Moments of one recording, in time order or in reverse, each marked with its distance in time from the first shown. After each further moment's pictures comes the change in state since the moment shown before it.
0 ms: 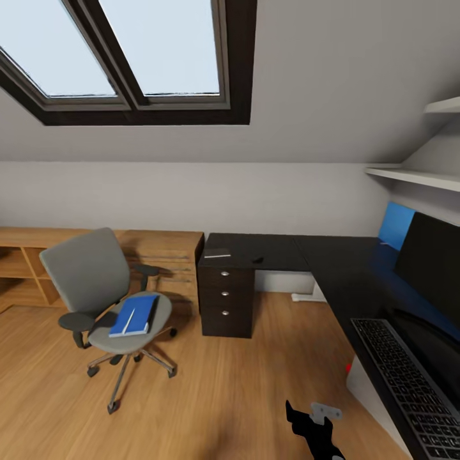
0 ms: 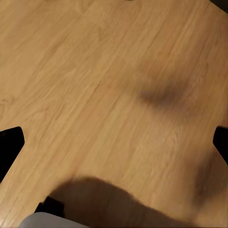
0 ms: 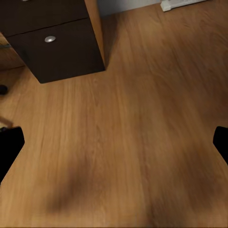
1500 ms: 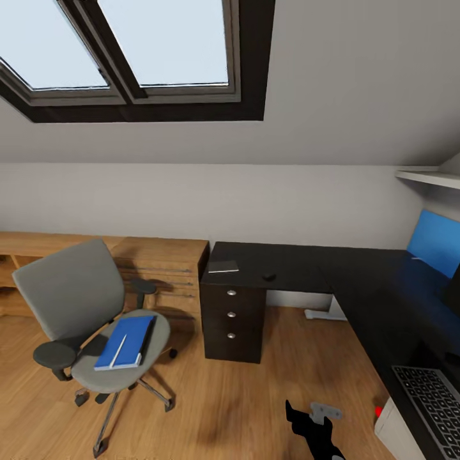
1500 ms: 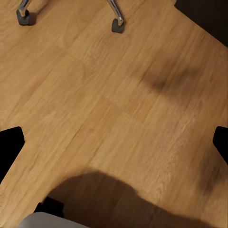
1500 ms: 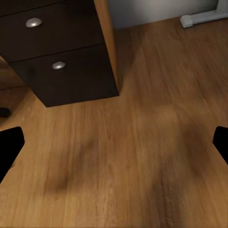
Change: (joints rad) left arm 0.000 -0.002 0.000 0.000 0.000 -0.001 -0.001; right arm 0.000 0.000 0.000 -0.001 0.000 -0.001 0.000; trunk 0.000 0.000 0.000
